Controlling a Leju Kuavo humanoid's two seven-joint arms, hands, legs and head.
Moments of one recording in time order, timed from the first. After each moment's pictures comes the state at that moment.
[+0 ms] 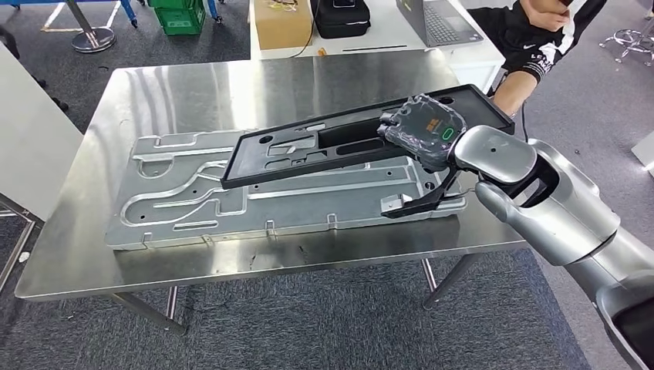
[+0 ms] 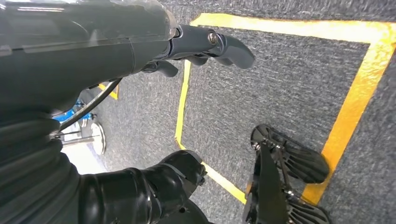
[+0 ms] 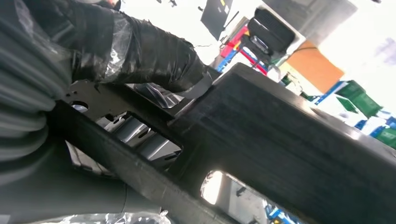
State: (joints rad) left arm -0.11 0.05 -1.28 0.01 1.40 0.27 -0.26; right arm -1.01 -0.56 0.93 -1.52 1.13 0.18 -0.19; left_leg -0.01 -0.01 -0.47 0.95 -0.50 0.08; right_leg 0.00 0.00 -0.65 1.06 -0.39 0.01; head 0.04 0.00
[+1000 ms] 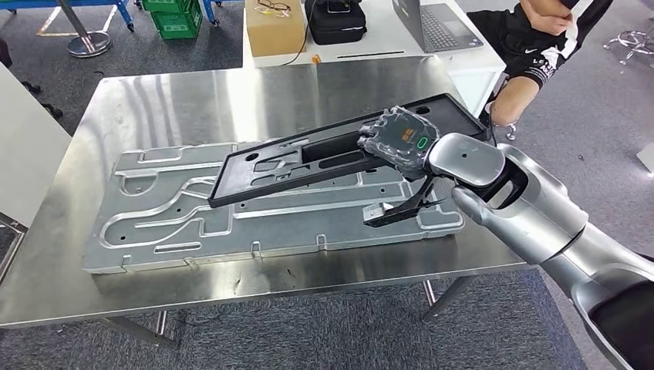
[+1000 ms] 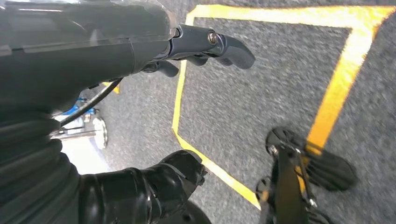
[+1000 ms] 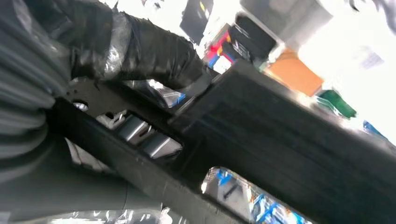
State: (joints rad) left arm -0.12 0.05 -1.28 0.01 1.40 0.29 -0.23; right arm -1.02 -0.49 1.00 -1.44 1.13 0.18 -0.19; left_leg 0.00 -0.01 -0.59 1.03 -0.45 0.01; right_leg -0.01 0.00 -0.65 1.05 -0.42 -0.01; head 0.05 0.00
